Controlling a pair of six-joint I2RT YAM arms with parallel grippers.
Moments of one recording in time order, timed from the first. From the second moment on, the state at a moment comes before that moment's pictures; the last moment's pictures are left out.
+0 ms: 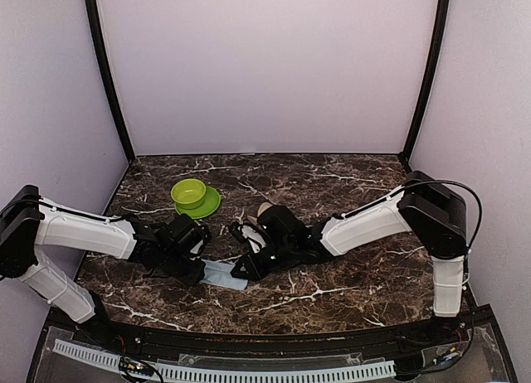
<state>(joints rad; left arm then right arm) -0.87 1.46 0.67 -0.41 -0.14 -0.42 1.07 2.03 1.17 0.14 -0.41 0.43</state>
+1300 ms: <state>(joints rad) -0.87 1.44 0.67 -0.46 -0.13 -0.42 1.06 2.06 1.19 0.06 -0.35 0.45</state>
